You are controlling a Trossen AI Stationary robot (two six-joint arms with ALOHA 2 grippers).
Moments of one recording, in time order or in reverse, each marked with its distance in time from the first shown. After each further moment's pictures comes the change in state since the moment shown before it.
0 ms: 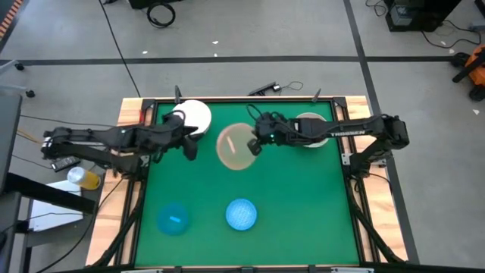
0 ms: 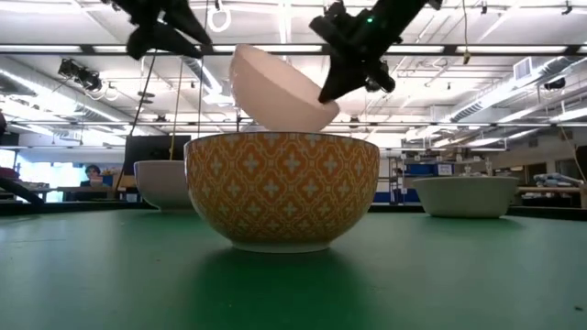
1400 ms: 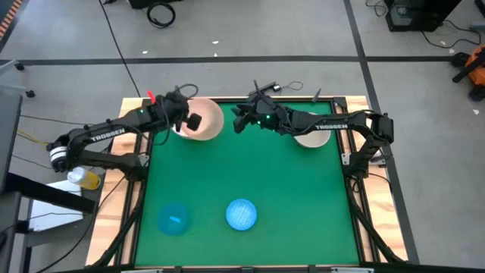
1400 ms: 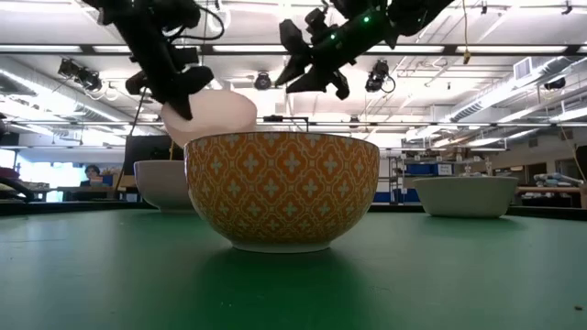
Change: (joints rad) left arm 0.527 0.186 -0.001 -0.114 0.010 0.228; right arm -0.134 0.125 0.001 0.581 -0.065 -0.124
